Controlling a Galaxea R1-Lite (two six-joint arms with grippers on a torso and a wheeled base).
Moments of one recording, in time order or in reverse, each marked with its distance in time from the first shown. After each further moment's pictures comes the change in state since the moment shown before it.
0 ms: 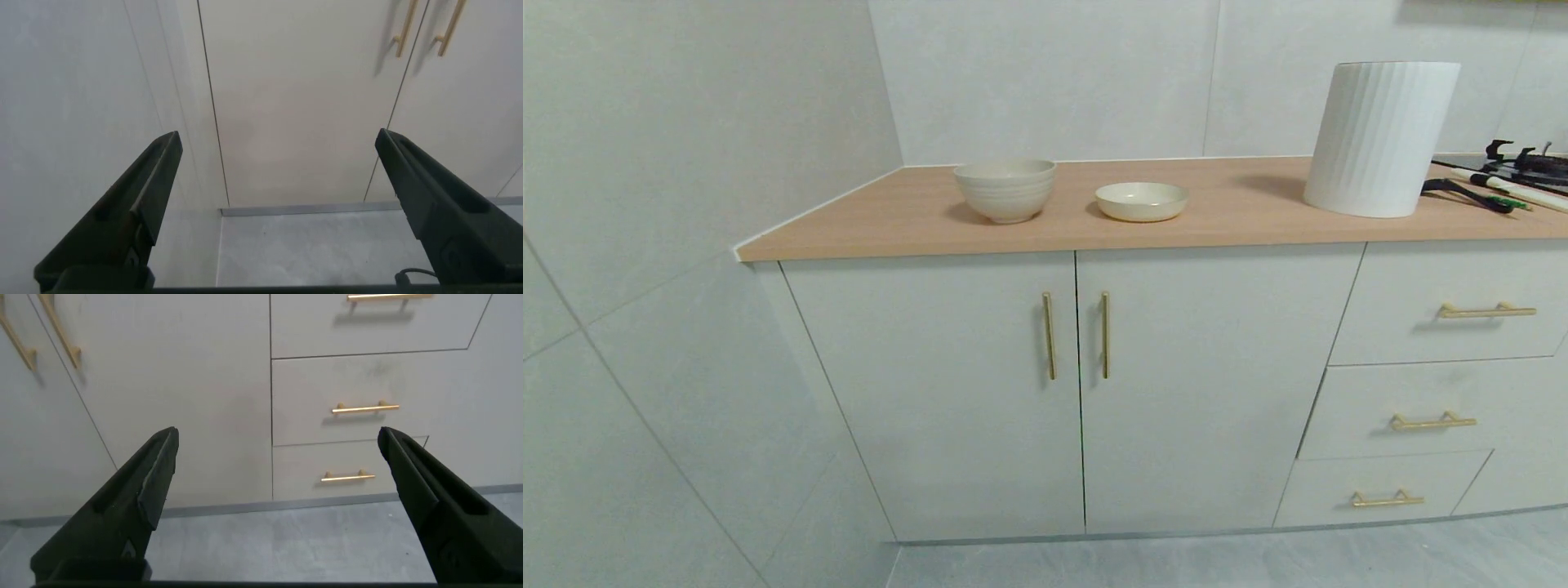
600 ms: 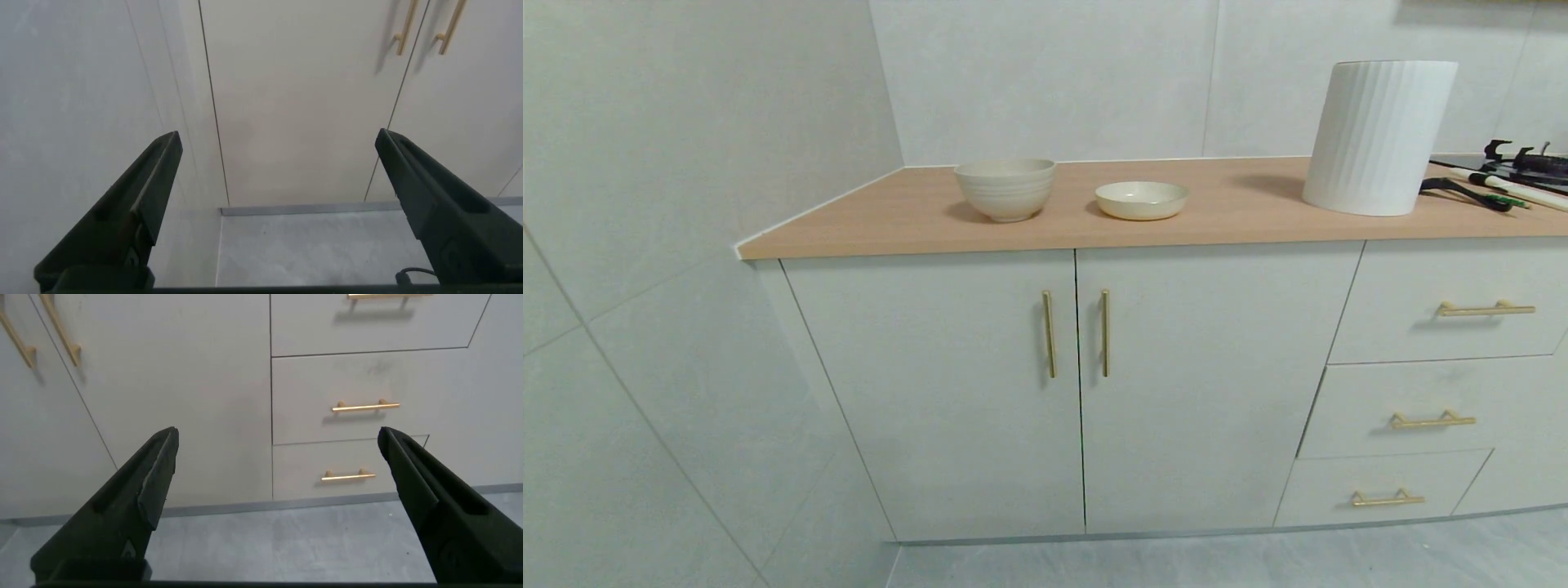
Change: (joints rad) left arm 0.000 0.000 0.000 0.000 0.000 0.000; right arm 0.000 0.000 0.000 0.000 0.000 0.000
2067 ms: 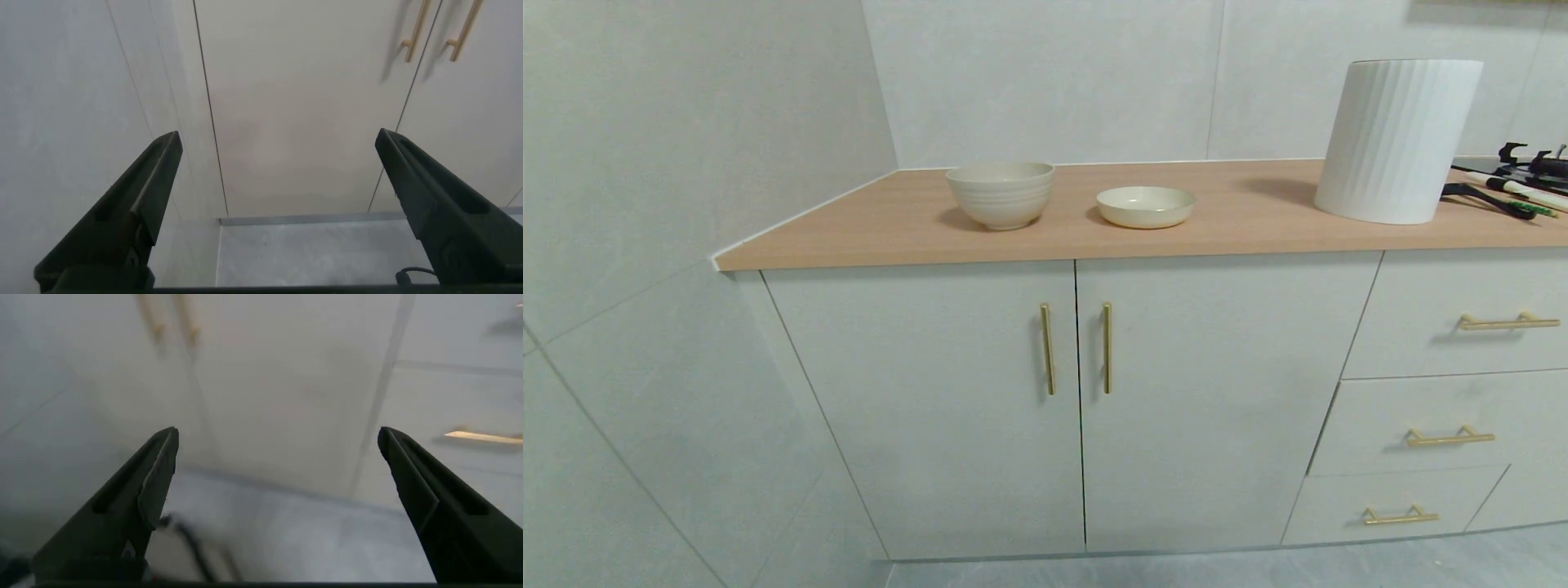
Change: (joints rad) left arm 0.000 0.000 0.000 0.000 0.000 0.001; right arm 0.058 0.419 -0.261 0.036 0.339 0.015
